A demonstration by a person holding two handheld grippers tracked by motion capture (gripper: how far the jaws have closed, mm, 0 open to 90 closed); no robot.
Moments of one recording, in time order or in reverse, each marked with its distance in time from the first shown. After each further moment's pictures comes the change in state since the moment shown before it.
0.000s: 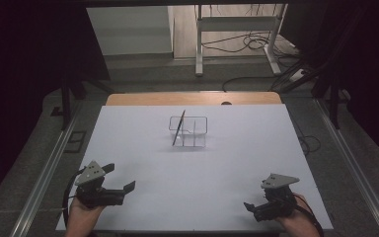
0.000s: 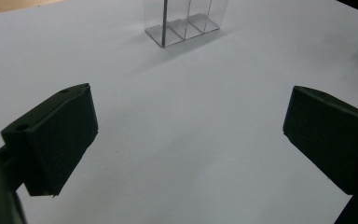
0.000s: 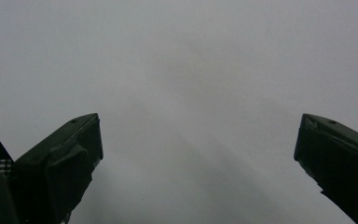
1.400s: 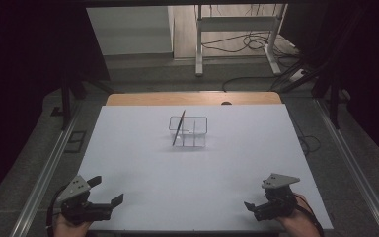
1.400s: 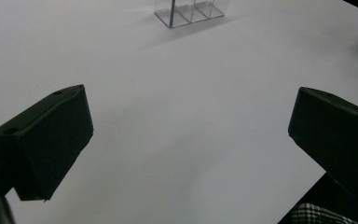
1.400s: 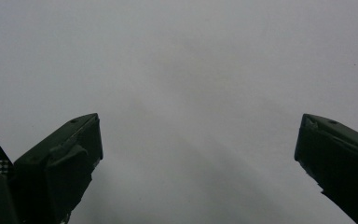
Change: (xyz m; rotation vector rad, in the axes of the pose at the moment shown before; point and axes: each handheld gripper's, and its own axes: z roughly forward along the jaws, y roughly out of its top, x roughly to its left) left arm -0.003 -0.029 -0.033 0.001 0.023 -0.048; right arm -0.001 0.000 -0.001 0.000 -0.007 0.004
